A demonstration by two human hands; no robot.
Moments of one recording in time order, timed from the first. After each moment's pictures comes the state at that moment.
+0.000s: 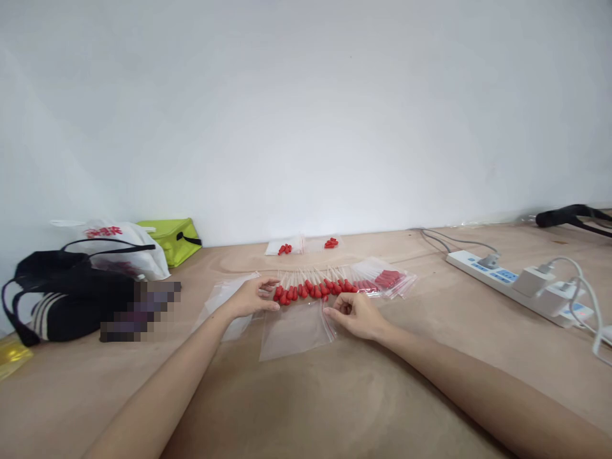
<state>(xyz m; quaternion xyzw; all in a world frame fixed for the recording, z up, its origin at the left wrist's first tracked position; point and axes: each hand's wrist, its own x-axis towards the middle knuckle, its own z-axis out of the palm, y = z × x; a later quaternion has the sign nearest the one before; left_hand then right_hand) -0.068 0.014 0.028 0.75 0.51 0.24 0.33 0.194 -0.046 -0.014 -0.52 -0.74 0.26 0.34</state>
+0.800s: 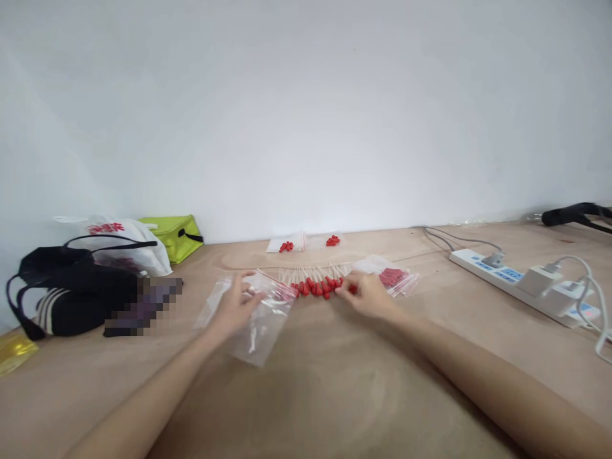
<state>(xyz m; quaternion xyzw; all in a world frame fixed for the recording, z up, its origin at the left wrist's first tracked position) -0.073 -0.033 0.027 0.70 0.60 0.35 0.18 0.213 -0.029 0.005 -0.53 -0.78 0.13 0.31</state>
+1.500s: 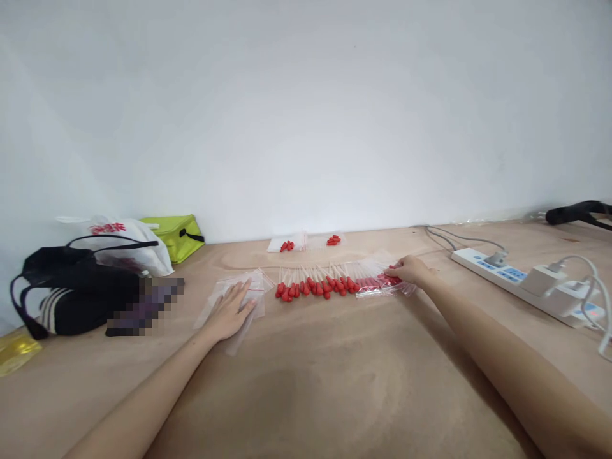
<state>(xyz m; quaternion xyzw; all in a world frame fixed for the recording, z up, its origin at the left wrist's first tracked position) -0.119 -0.003 -0.012 0.75 0.66 0.07 -0.02 0.319 0.025 -0.001 -0.80 -0.55 0.14 0.22</state>
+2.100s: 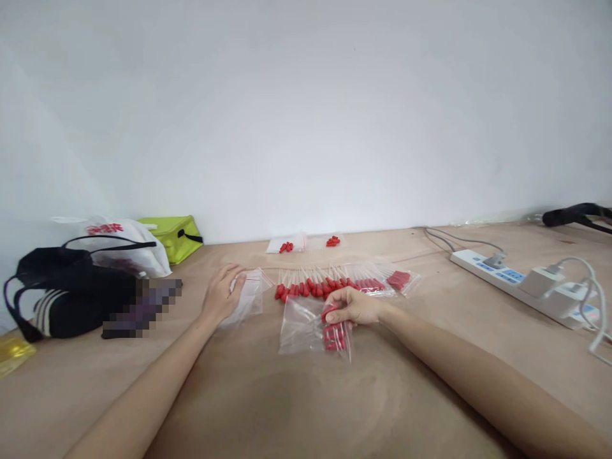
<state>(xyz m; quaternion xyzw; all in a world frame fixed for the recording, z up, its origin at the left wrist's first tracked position) -0.119 0.021 0.006 0.76 0.54 0.36 -0.12 0.197 -0.026 -0.001 -0.36 -0.65 0.62 0.25</state>
